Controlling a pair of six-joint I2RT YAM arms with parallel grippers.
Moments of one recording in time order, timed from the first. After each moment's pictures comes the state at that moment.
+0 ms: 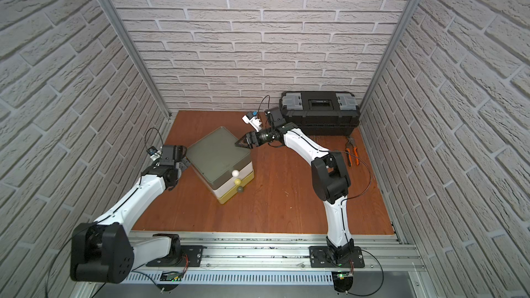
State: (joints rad) left arm -0.09 1.25 0.78 -0.48 -0.51 -0.76; right arm 0.43 2.06 1.71 -0.44 -0.96 0.13
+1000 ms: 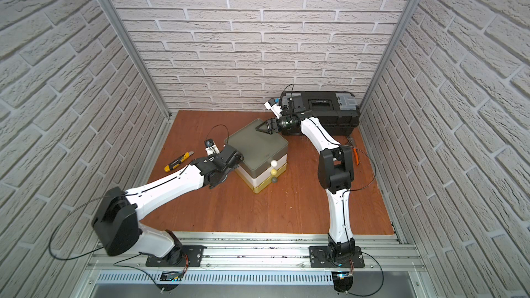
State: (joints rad) left arm -0.75 1.40 1.07 -0.70 -0.73 -1.02; right arm 0.23 2.22 2.01 -0.62 -1.06 -0.06
